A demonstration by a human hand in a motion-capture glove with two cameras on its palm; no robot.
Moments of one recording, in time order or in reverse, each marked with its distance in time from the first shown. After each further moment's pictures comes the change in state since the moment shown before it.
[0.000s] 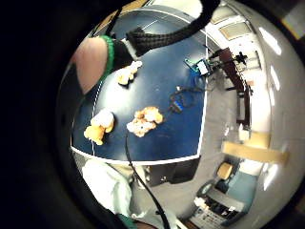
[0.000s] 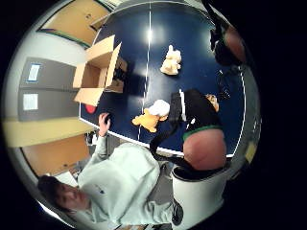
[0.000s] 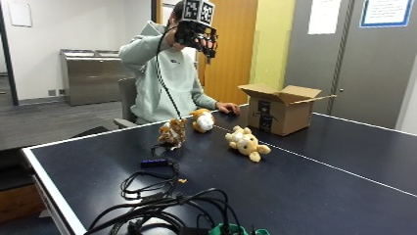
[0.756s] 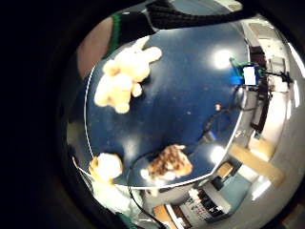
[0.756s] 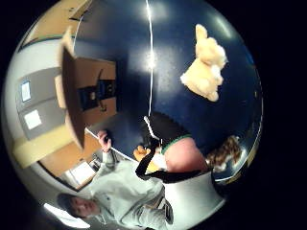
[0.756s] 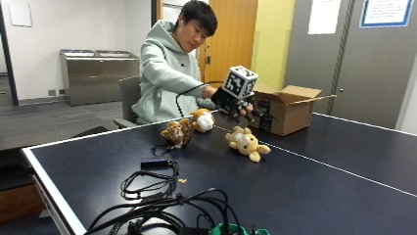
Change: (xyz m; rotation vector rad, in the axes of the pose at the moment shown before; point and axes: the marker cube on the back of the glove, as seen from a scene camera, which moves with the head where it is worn) arm 0.017 -0.236 0.196 -0.240 -0.133 0.007
